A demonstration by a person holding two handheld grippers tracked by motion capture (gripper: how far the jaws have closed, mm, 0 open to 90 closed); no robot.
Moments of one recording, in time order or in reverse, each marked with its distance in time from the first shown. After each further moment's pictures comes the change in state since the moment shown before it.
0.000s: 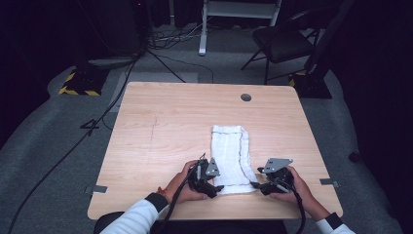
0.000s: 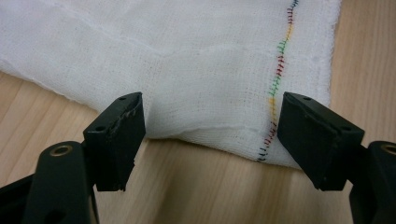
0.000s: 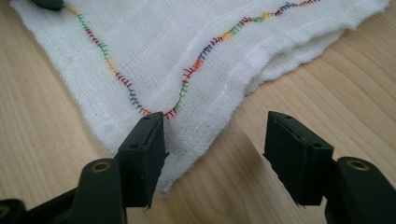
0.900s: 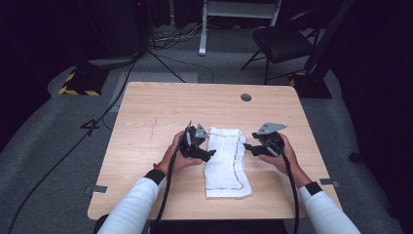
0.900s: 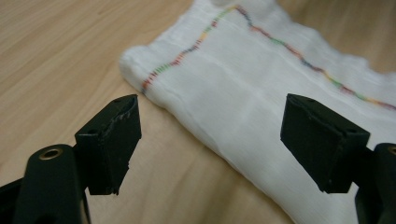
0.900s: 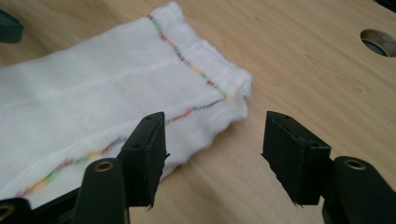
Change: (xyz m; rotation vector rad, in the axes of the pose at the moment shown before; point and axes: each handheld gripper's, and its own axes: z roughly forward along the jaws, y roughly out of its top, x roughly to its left) left arm 0.100 0.029 -0.010 -0.077 0.145 -0.186; right arm -0.078 0.068 0.024 -0.132 -0.139 0.109
